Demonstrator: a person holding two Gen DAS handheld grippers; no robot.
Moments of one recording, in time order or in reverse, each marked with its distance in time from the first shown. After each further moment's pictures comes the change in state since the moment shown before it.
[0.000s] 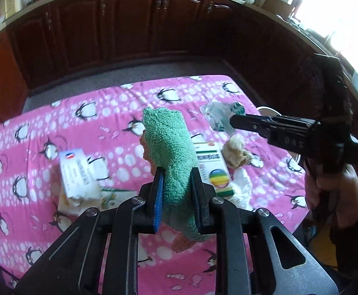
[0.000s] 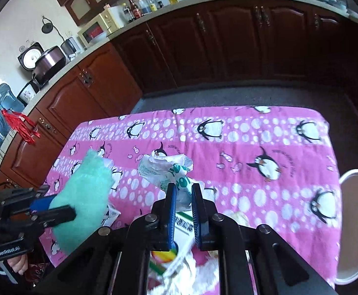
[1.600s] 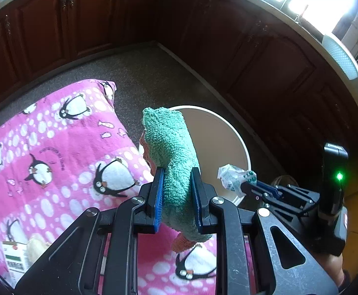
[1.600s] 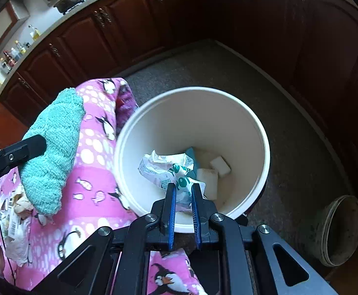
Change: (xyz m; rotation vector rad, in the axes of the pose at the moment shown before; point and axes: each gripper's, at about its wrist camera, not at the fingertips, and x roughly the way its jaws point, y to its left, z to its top) left arm 0.184 -0.253 0.080 0.189 0.086 -0.214; right arm -0.116 -0.267 -0.124 0.475 0.023 -0.471
